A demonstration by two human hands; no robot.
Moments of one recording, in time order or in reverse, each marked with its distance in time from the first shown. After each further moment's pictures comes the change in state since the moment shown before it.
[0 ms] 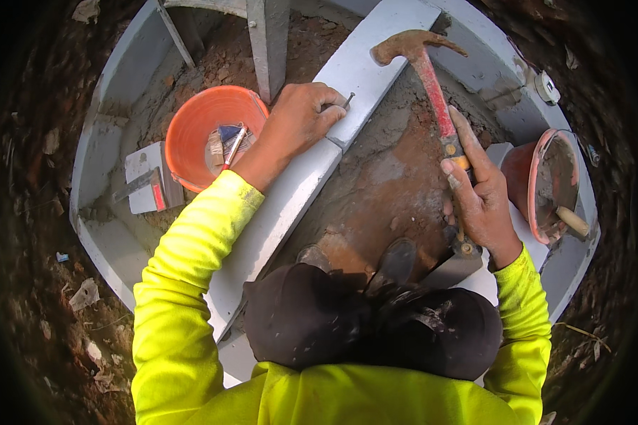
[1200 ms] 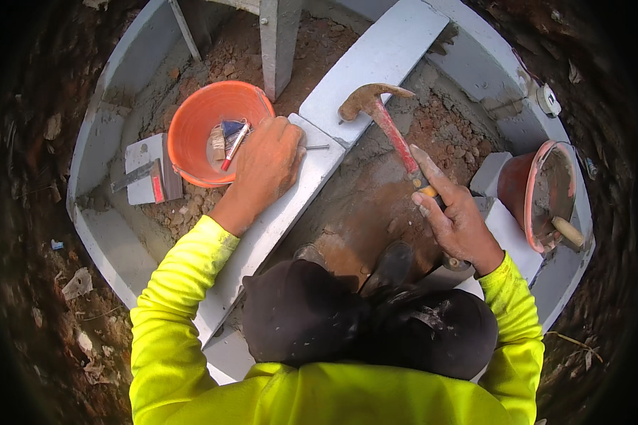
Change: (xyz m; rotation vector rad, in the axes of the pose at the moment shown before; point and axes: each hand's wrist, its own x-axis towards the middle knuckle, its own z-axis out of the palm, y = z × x) left_hand -0.085 -0.002 -0.015 0.449 0.131 0.070; right_hand -0.002 0.007 0.020 0.013 -0.116 0.038
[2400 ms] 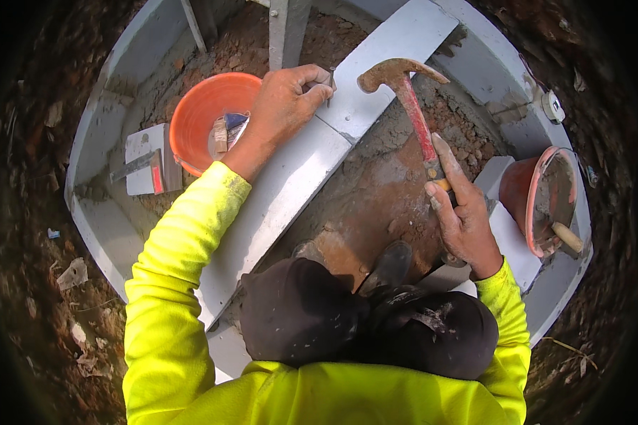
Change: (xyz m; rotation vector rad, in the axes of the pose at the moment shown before) left_hand 0.068 -0.011 0.001 -0.542 -0.017 -0.278; right_hand 0.006 0.025 0.006 -0.278 0.157 -0.348
